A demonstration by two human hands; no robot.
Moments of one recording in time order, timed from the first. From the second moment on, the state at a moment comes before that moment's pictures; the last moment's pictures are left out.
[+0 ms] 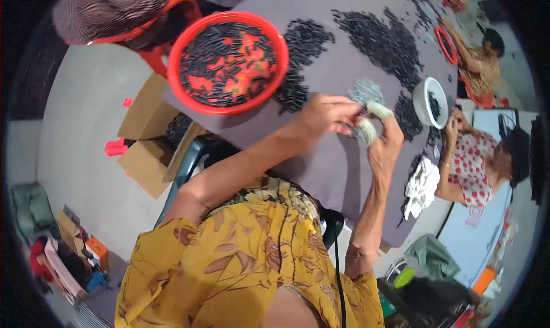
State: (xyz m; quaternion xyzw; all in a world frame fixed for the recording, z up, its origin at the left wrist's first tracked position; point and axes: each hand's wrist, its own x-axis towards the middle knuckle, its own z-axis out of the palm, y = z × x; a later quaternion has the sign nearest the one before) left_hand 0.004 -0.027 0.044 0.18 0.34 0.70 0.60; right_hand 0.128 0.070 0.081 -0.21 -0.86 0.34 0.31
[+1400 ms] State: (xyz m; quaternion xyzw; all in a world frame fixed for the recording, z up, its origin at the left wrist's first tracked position) left_hand -0.030 -0.044 0.009 0.19 0.50 0.65 0.54; right_hand 0.003 0.157 -0.007 -0.15 -0.94 0.24 0.18
